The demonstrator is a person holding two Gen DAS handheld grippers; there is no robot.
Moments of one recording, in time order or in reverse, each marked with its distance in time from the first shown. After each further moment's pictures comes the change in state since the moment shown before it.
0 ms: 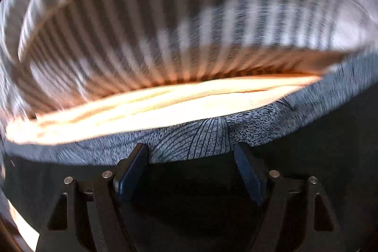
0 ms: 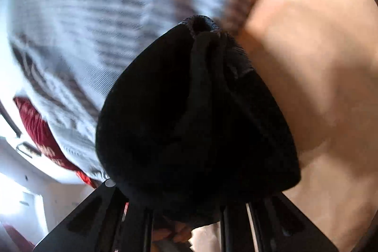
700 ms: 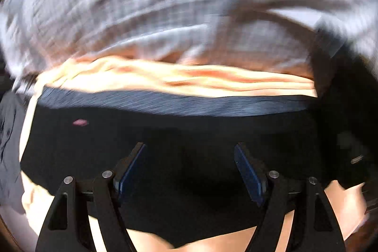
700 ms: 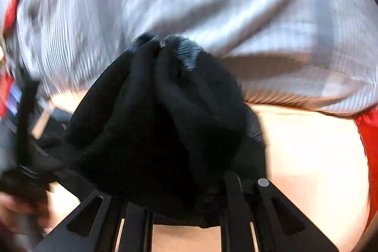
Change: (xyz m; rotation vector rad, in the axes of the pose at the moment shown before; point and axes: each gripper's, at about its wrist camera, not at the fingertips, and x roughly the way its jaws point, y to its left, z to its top) left arm -0.063 0.289 -0.083 -0.251 0.090 -0.074; right arm 0.185 0.198 -0.224 -0.962 0.086 -0.696
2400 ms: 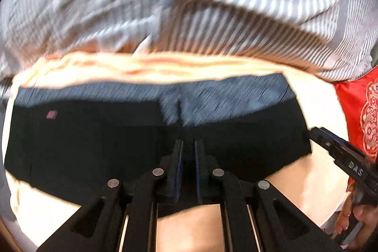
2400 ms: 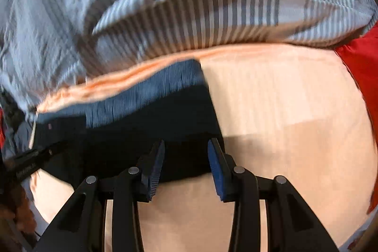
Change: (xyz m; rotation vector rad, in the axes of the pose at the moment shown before) left arm -0.020 -0.061 0.018 0.105 0.048 -0.188; right arm -0.004 -0.069 -0.019 0.295 0.154 0.007
